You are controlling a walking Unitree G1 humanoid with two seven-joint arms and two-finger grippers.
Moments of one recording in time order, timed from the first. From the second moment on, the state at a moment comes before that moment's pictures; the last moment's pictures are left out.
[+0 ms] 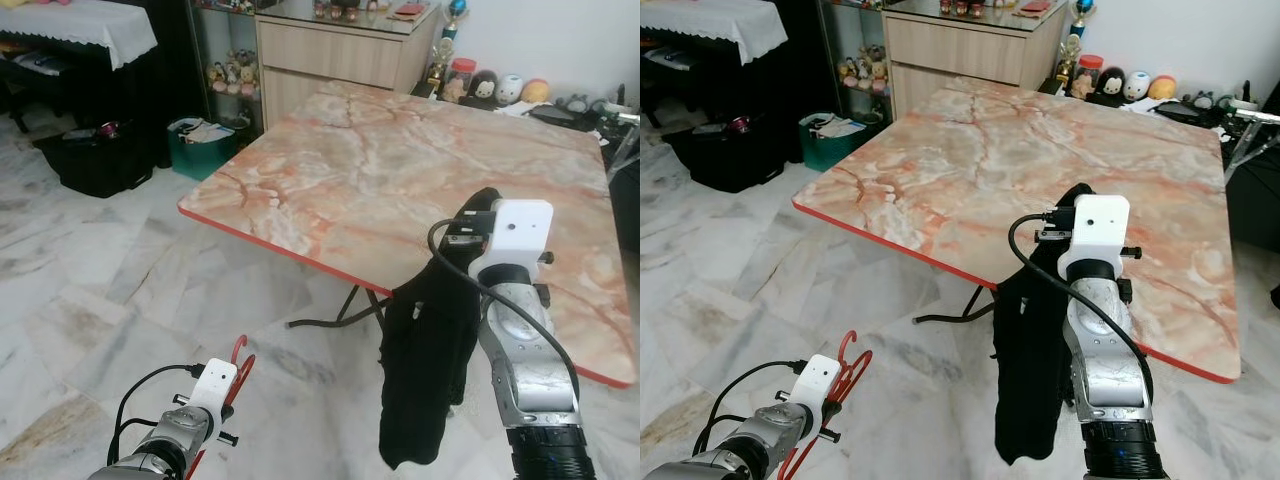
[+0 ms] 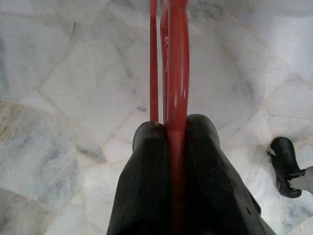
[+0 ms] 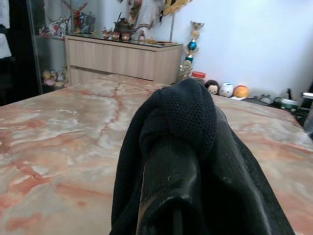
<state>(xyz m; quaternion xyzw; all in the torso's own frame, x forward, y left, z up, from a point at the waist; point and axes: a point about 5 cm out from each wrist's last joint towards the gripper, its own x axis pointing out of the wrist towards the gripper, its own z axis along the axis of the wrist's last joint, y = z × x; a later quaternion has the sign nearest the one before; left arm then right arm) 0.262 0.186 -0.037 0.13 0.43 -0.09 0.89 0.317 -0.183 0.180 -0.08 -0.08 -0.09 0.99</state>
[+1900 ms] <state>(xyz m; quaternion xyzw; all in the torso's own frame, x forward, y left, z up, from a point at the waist) 0.266 0.185 -0.034 0.14 0.43 -0.11 0.89 0.348 -0.205 0.167 -0.14 0.05 -0.06 0.99</state>
